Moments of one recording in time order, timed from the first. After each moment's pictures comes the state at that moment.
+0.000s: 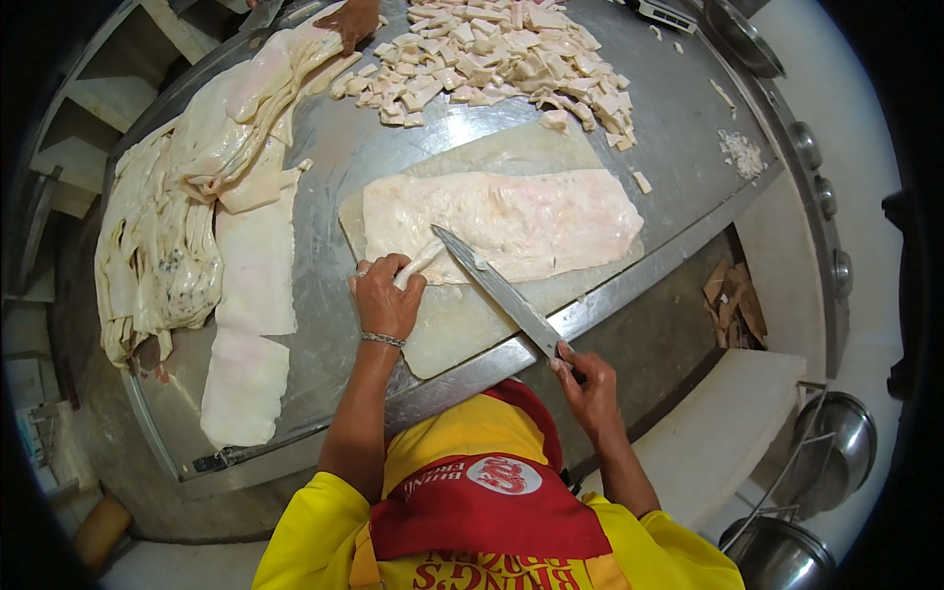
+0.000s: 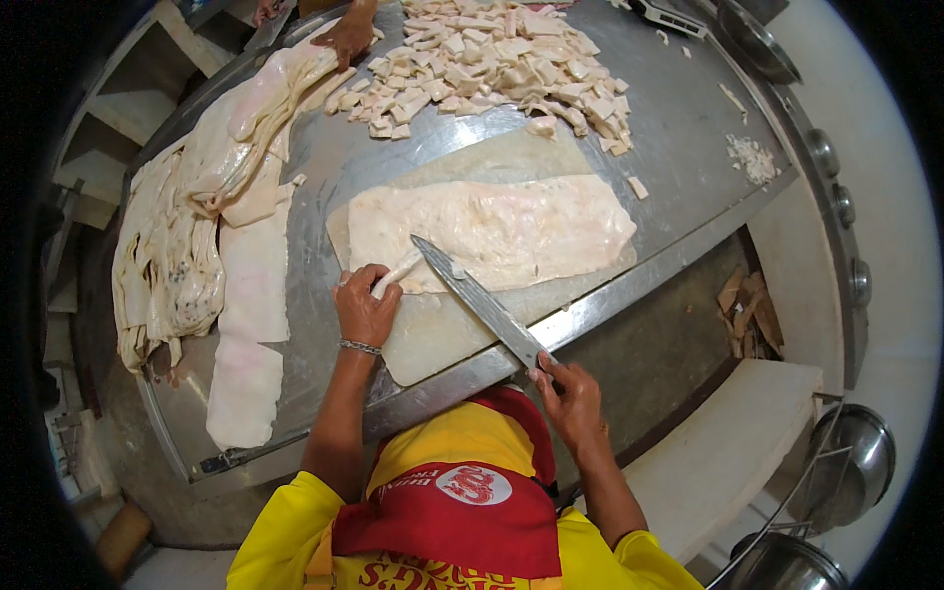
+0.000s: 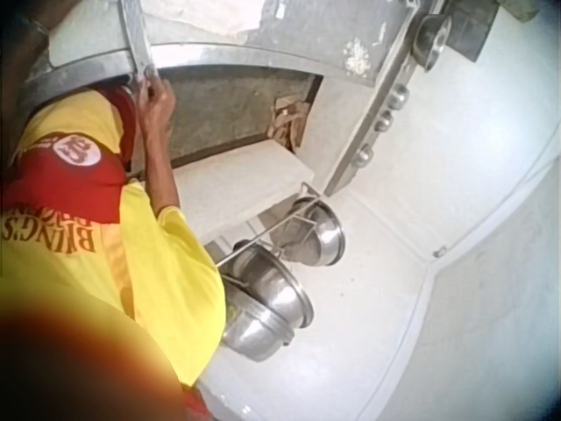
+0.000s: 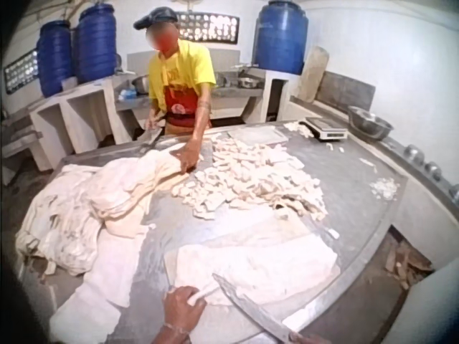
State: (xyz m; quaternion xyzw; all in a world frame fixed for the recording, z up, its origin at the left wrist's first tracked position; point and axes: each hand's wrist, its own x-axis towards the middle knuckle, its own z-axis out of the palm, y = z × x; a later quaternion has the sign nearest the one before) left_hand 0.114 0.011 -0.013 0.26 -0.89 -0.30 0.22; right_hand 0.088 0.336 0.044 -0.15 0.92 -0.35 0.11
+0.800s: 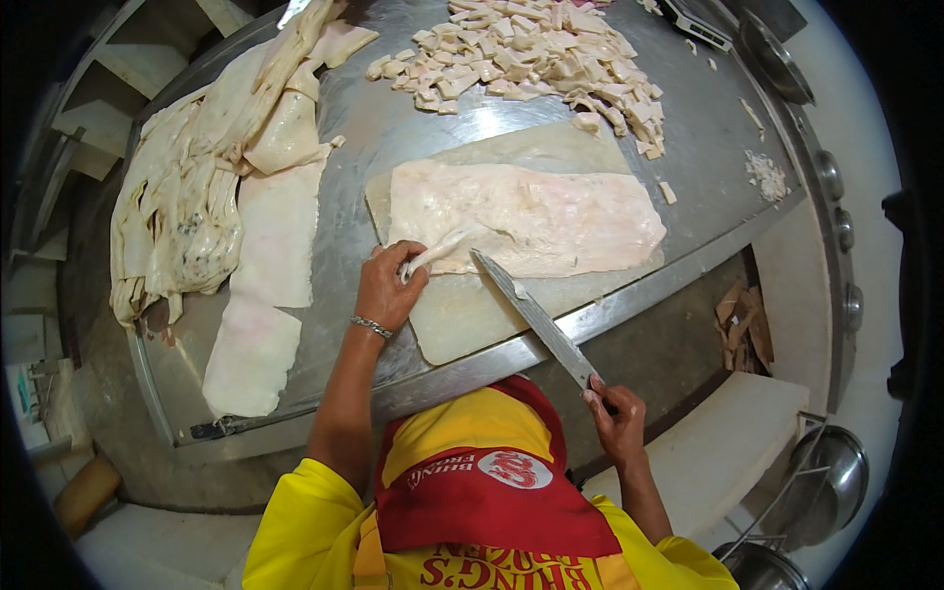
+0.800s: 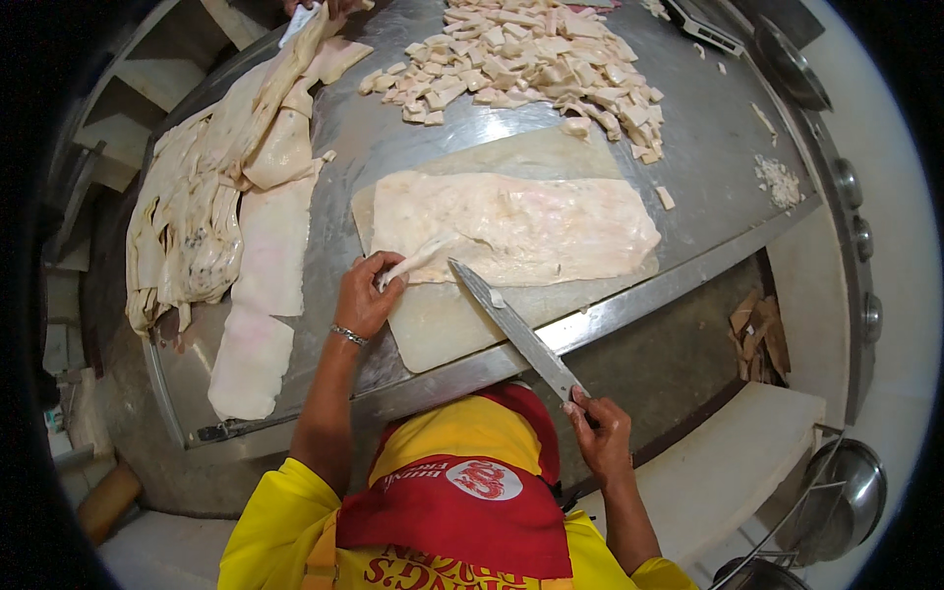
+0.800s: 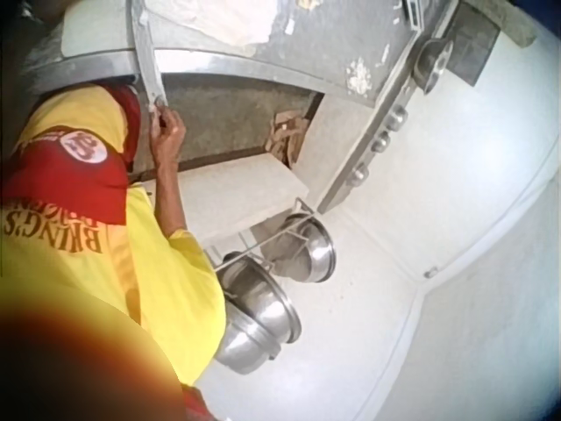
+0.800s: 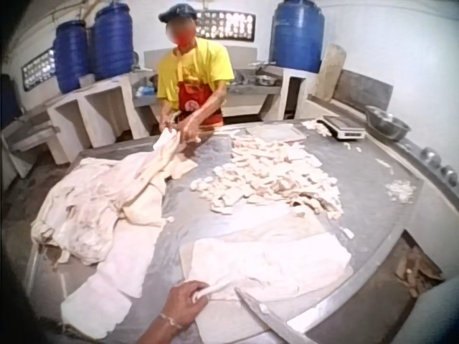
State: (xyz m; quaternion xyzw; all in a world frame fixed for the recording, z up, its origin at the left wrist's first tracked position) left_hand 0.136 -0.011 0.012 0.23 -0.84 -0.48 0.12; right_hand 0.108 0.383 0.065 -0.17 0.90 -0.38 0.14
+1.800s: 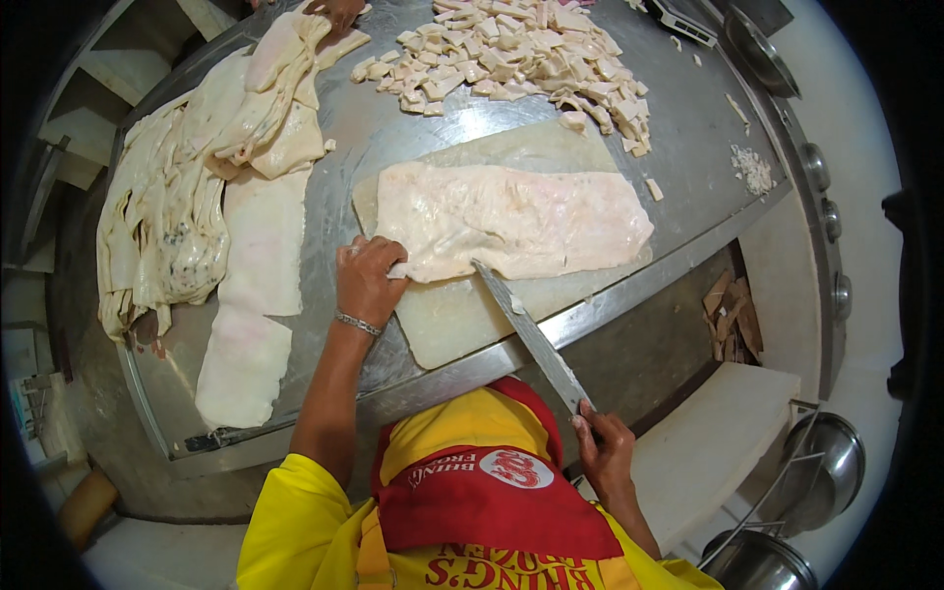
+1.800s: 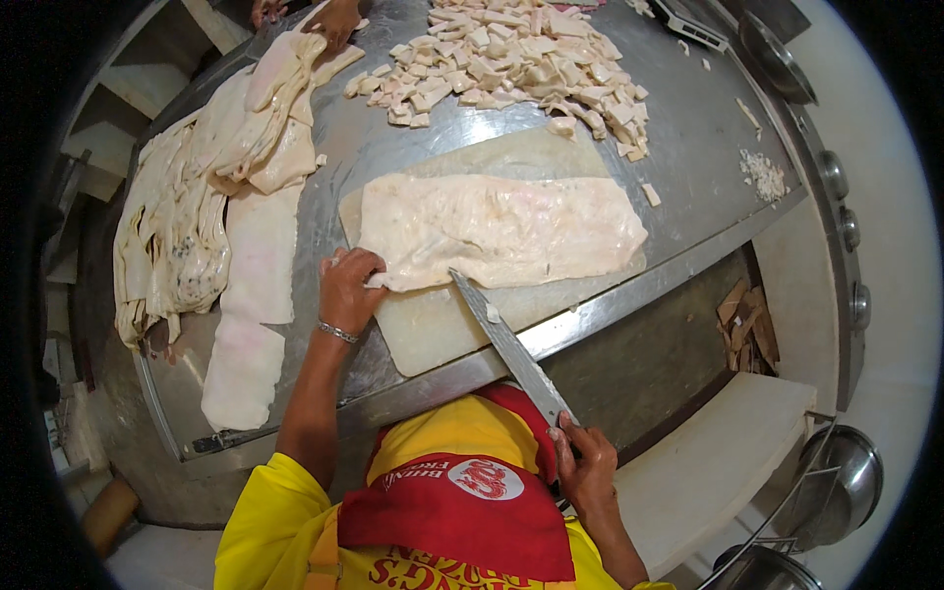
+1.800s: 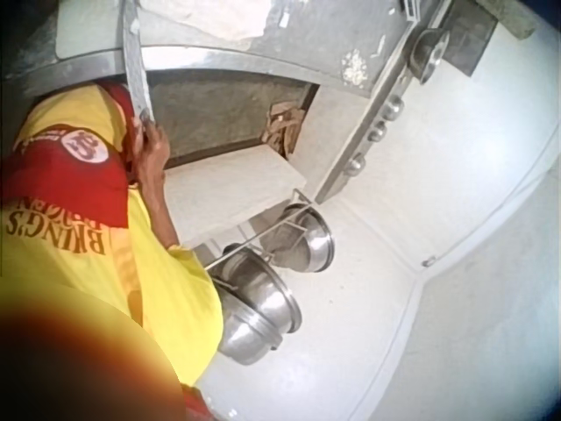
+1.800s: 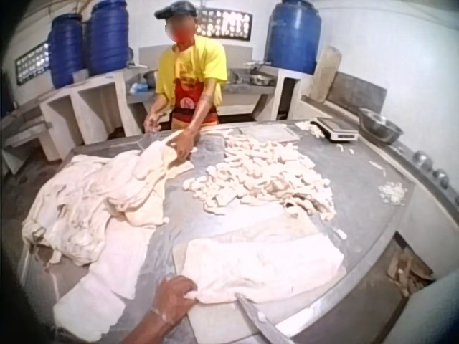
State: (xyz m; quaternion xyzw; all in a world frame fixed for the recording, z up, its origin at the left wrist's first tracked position) left_hand 0.132 -0.030 0.007 0.18 -0.94 -0.27 0.09; right_hand 0.153 0.369 0.103 -0.14 0.94 -0.28 0.12
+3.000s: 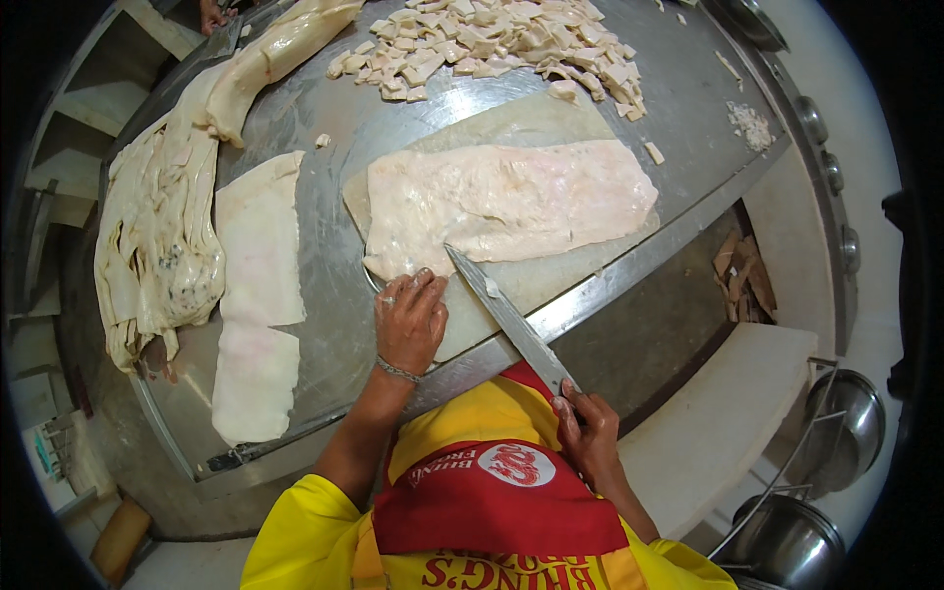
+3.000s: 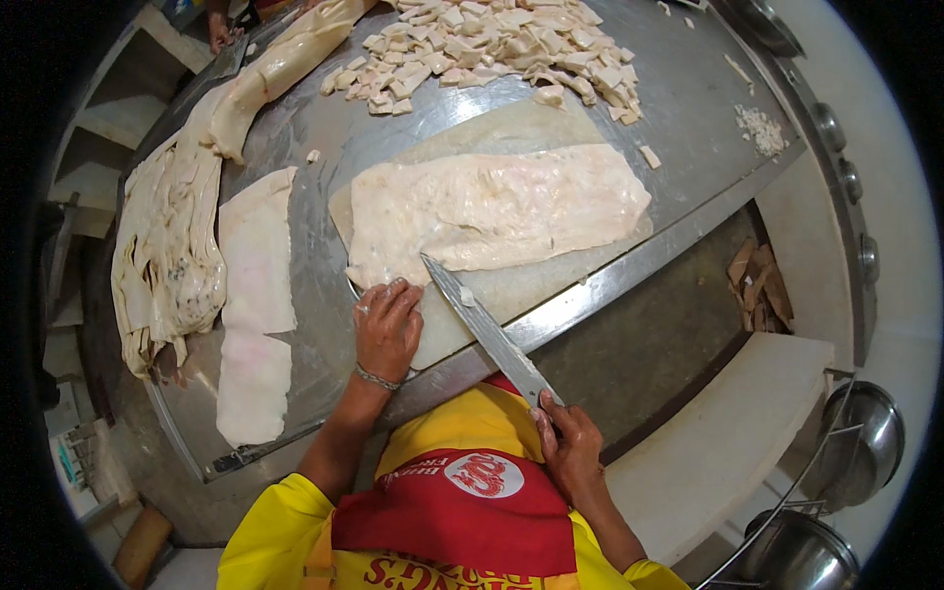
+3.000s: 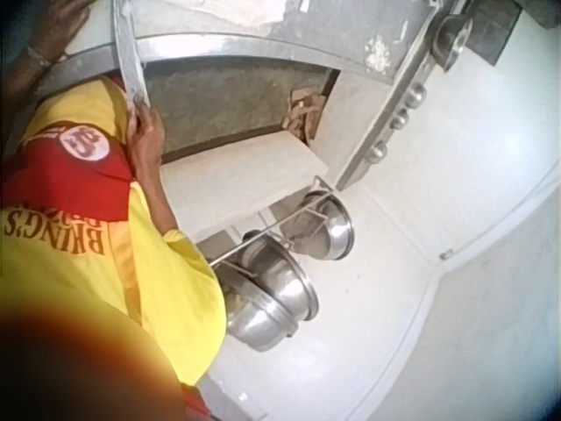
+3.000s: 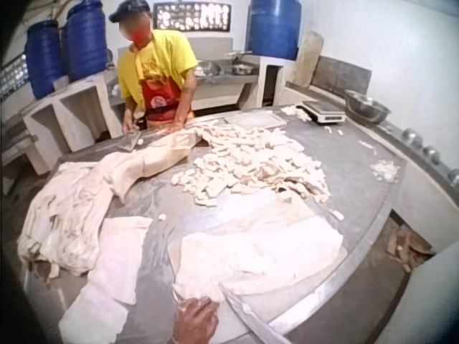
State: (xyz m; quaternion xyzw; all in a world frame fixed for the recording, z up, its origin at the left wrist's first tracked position) left_hand 0.166 0.038 -0.014 0.09 -0.94 -0.23 0.22; right_hand 0.183 0.341 0.066 -0.14 0.93 -0.32 0.11
